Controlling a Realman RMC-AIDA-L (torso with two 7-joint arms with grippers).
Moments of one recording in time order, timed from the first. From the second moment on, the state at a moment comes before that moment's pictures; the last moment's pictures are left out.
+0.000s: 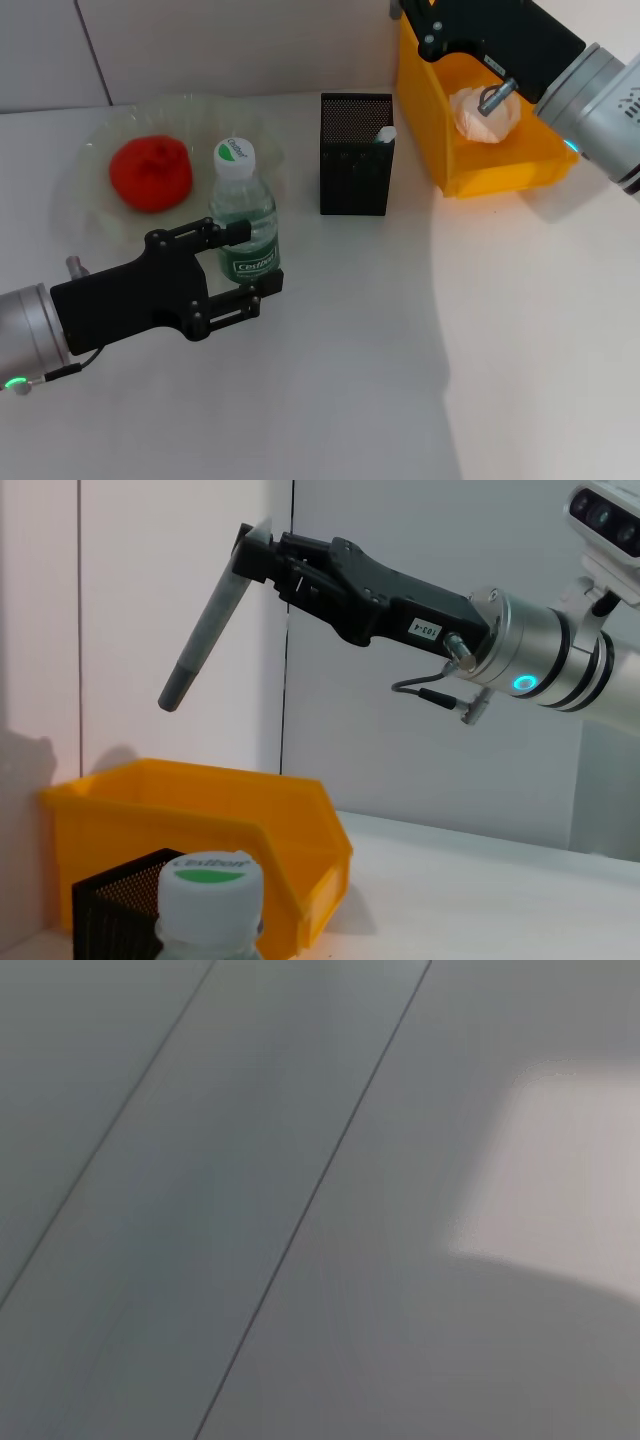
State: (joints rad) left arm -0.31 -2.07 1.30 0.74 1.38 1.38 -1.12; right arm 0.38 2.09 -1.51 -0.82 -0.55 -0.96 0.32
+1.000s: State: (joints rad) left arm -0.29 -2.07 1.33 0.73 1.40 1.39 -1.10; right arm 0.38 2.08 -1.52 -0.84 -0.68 -0.83 0.67
